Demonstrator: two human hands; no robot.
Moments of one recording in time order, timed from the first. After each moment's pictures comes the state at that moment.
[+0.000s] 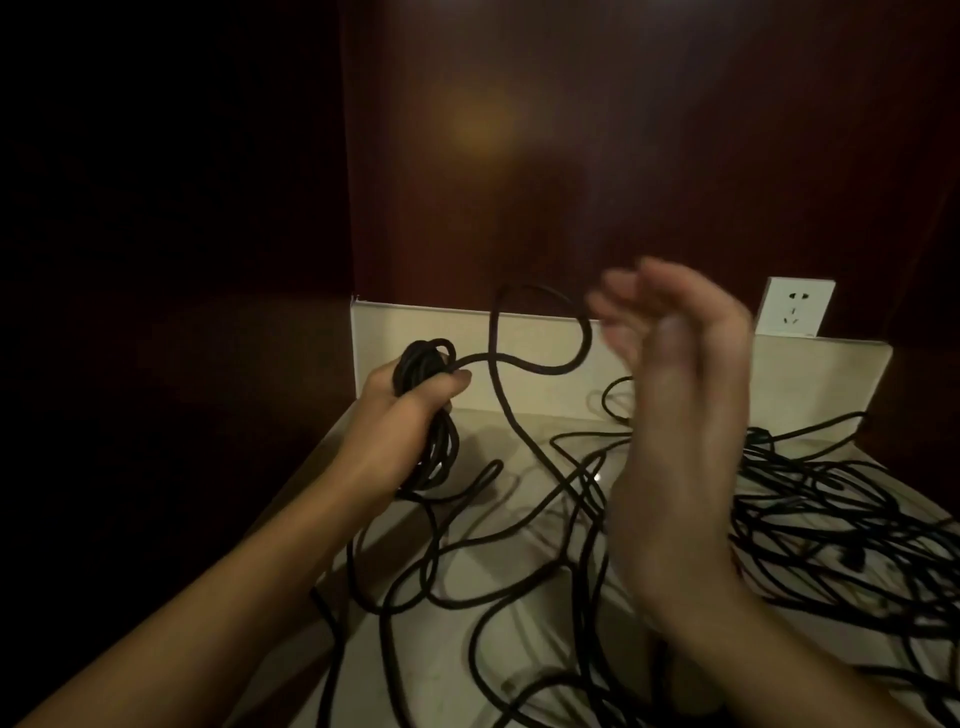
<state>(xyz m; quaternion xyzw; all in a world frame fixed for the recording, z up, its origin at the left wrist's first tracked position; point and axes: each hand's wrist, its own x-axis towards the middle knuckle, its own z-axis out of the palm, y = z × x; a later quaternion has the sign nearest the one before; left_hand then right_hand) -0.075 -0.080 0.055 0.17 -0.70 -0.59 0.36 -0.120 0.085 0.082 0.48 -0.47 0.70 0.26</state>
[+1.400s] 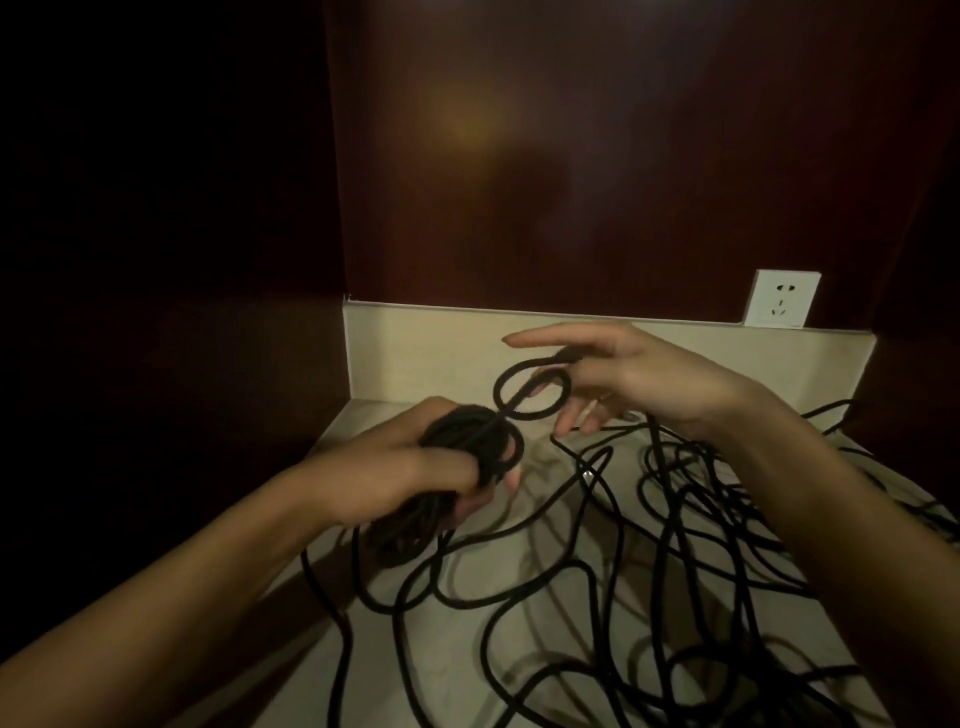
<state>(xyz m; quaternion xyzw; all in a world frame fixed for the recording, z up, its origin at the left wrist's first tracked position) -0.070 -0.096 0.051 -0.03 -0.87 -0.49 0.03 -0.217 0.082 0.110 0.50 -0.70 0.46 -0.23</state>
